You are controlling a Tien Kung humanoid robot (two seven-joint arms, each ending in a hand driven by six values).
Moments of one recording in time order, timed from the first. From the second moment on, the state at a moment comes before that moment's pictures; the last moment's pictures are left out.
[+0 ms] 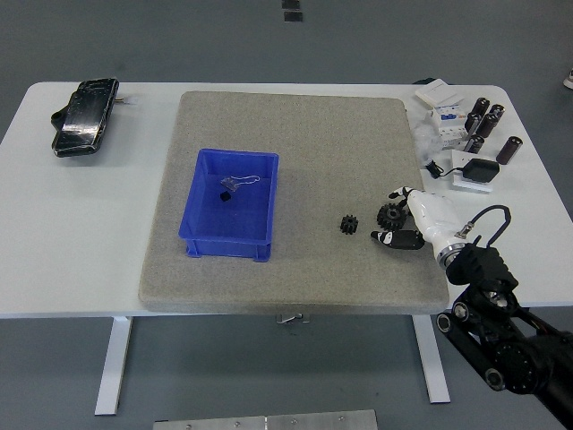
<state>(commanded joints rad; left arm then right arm) 0.06 0.12 -1.24 -0.18 1.06 0.03 0.18 0.29 -0.22 1.02 1.14 -2.20 -0.24 -0.24</state>
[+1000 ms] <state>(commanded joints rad) 0.06 0.11 -1.24 -0.18 1.05 0.03 0.17 0.45 -0.15 0.84 1.23 -2.21 -0.35 -0.21</state>
